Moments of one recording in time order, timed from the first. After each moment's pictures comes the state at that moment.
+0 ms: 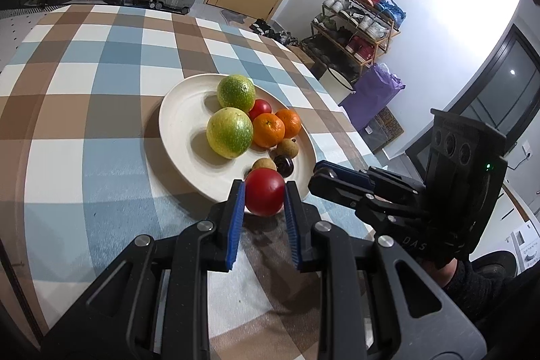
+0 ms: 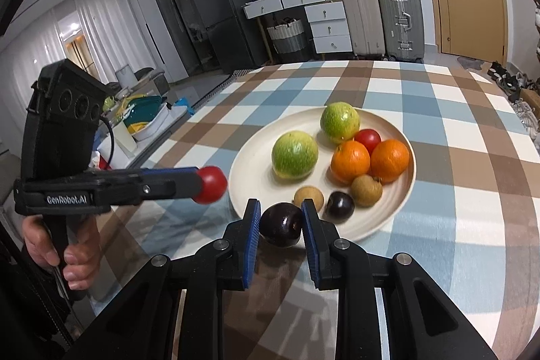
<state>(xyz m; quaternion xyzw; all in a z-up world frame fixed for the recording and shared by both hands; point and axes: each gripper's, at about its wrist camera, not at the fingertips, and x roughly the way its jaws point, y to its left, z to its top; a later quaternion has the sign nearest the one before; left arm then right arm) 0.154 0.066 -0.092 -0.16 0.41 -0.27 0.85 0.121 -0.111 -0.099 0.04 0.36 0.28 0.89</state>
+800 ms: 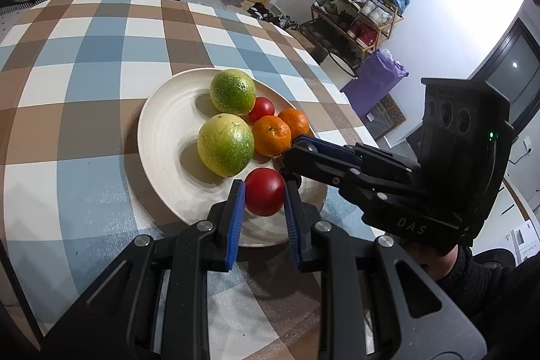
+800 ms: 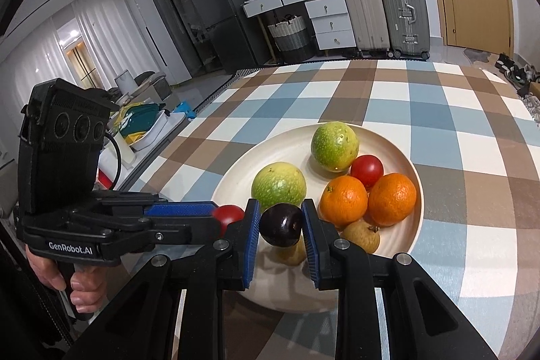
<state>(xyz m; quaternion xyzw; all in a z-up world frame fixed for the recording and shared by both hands) 0.203 0.043 -0.108 -0.15 0.45 -0.28 0.83 0.179 -0.110 -0.104 0.06 0.38 0.29 0.88</state>
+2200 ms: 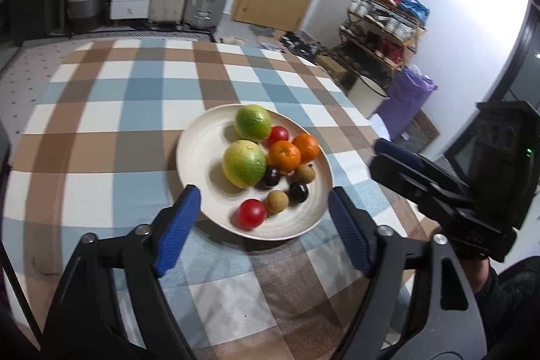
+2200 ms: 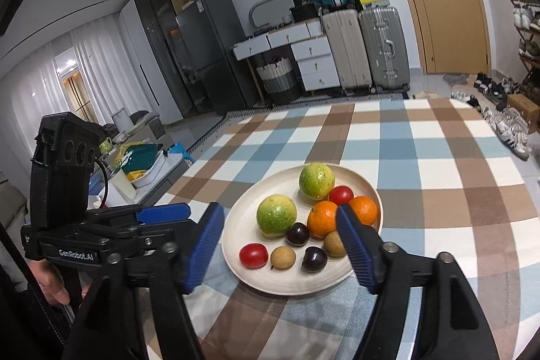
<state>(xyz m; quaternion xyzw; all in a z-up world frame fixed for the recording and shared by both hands) 0.151 0.044 -0.052 -0.10 0.39 -0.19 0.90 0.126 -0.144 -0.060 0.09 0.29 0.26 0.92</state>
